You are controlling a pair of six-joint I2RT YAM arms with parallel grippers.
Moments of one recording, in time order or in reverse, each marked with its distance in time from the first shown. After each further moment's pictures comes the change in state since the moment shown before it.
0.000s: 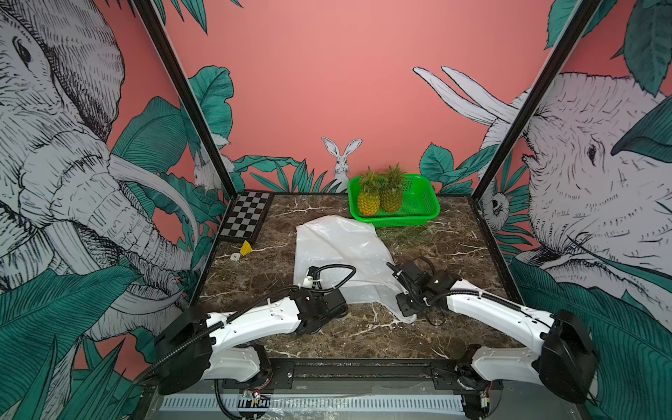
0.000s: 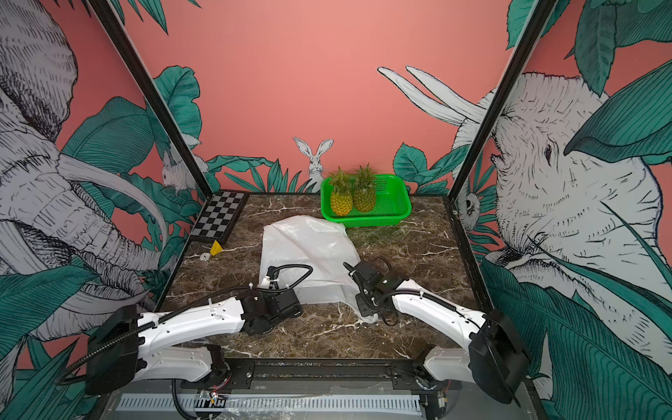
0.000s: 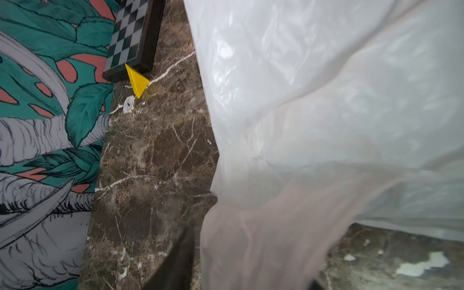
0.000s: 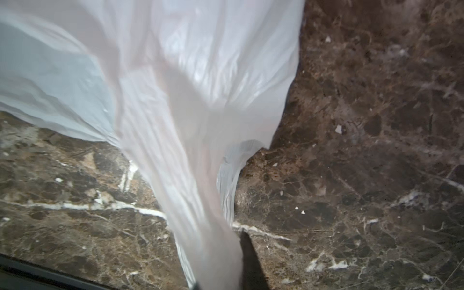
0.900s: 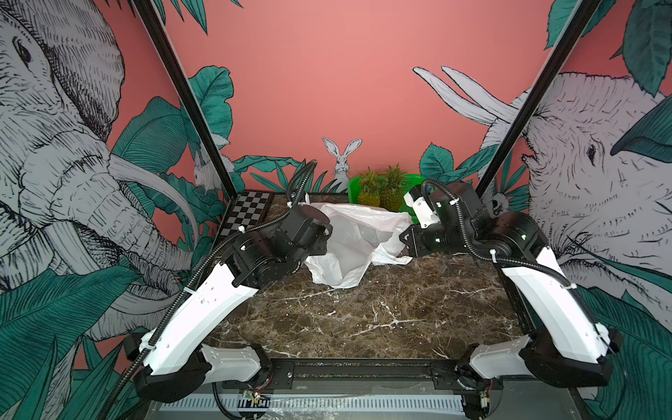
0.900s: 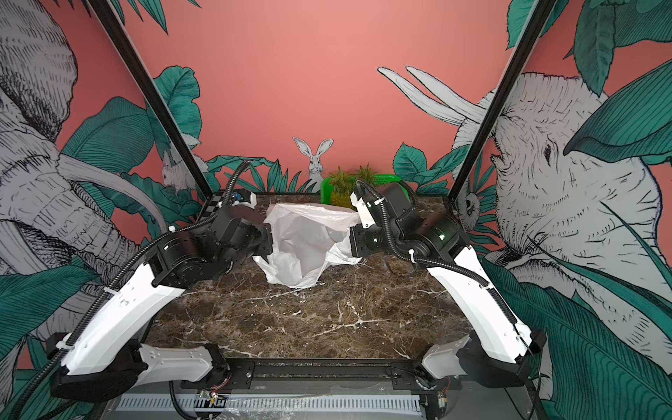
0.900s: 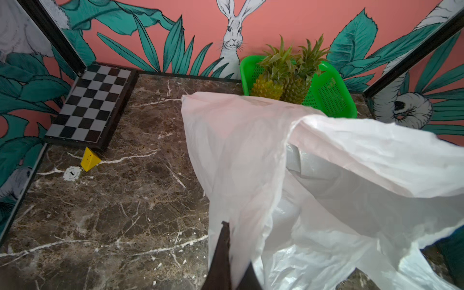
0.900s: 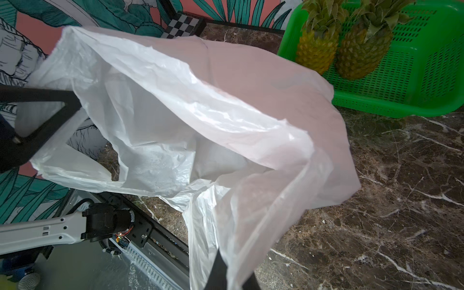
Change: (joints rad) left arm 0.177 -0.010 0.910 -0.241 0.324 0.127; right arm 0.000 0.120 1.123 -0.500 -0.094 -0.021
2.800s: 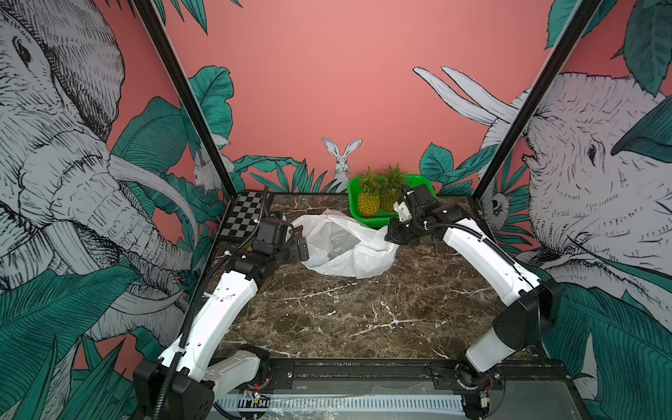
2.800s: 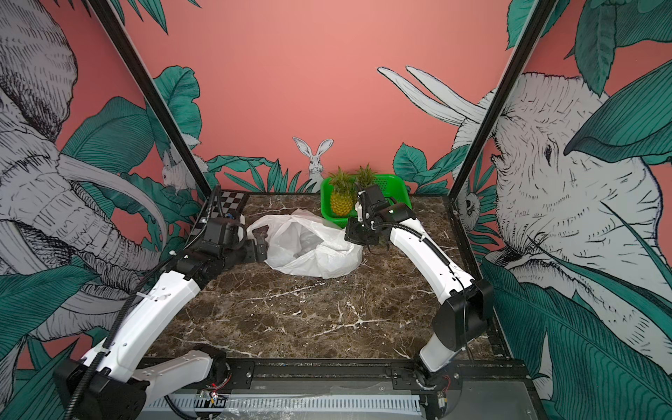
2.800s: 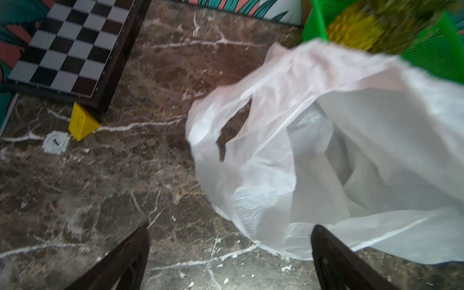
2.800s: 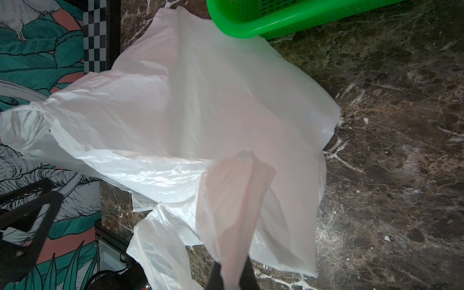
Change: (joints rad) left arm 0.558 -0.146 -0.678 0.472 0.386 0.317; right arm -0.291 0.234 -0.372 0.393 -0.272 0.184
